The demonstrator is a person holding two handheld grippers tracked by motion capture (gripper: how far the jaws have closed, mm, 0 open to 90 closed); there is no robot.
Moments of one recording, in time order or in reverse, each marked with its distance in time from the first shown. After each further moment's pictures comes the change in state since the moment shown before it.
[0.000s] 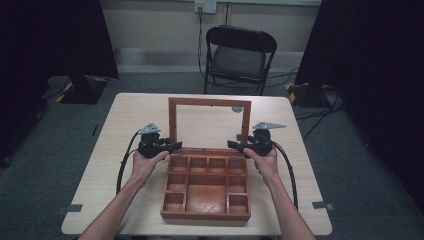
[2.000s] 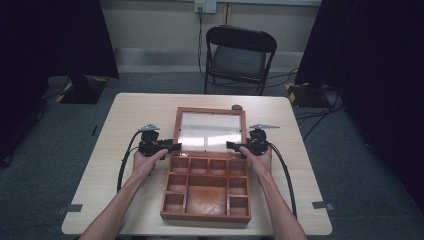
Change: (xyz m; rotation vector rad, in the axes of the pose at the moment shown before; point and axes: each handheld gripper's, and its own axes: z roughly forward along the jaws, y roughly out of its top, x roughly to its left) left arm 0.022 -0.009 0.013 0.061 -0.032 -0.136; right arm -0.021 -0.015 0.027 0.074 -0.120 0.152
